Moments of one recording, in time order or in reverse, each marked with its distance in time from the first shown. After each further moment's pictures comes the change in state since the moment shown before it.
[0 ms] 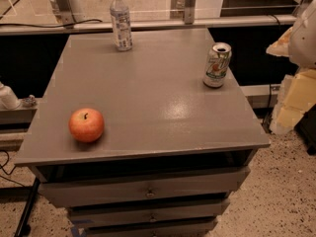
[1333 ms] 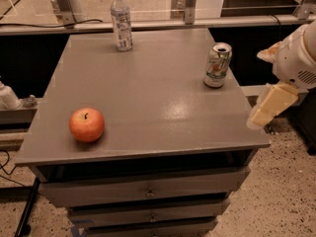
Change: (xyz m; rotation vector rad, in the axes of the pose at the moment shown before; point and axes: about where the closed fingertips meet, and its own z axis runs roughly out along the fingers) arm -0.001 -0.036 0.055 0.117 -0.152 0.062
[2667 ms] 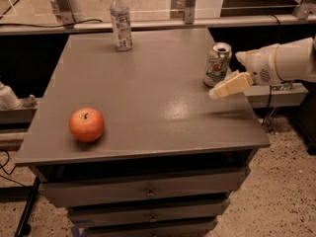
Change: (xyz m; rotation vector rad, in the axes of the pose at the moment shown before) arm -0.027 -0.092 0.112 0.009 -0.489 0.331
